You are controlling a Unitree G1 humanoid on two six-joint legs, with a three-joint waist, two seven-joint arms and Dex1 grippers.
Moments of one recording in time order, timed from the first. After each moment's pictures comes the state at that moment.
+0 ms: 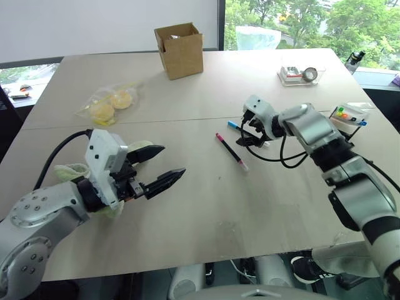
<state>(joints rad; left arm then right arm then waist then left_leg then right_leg) 0.09 0.82 0.51 -0.78 -0.96 0.86 -0.62 -1.14 -0.38 0.48 0.62 0.06 0.76 0.88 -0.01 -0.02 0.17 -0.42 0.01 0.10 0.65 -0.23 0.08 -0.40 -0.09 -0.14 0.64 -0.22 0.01</state>
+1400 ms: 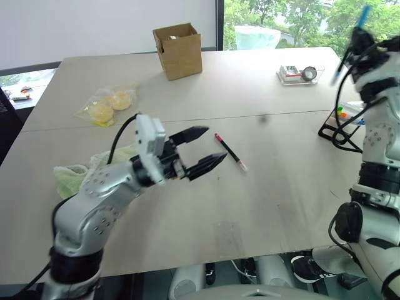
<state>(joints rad) -0.27 0.55 0.07 -0.56 -0.79 0.59 -0.65 -0.77 -0.37 -0.44 0.08 0.27 0.20 0.26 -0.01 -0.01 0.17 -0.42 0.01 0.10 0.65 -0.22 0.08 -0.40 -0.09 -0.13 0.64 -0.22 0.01</state>
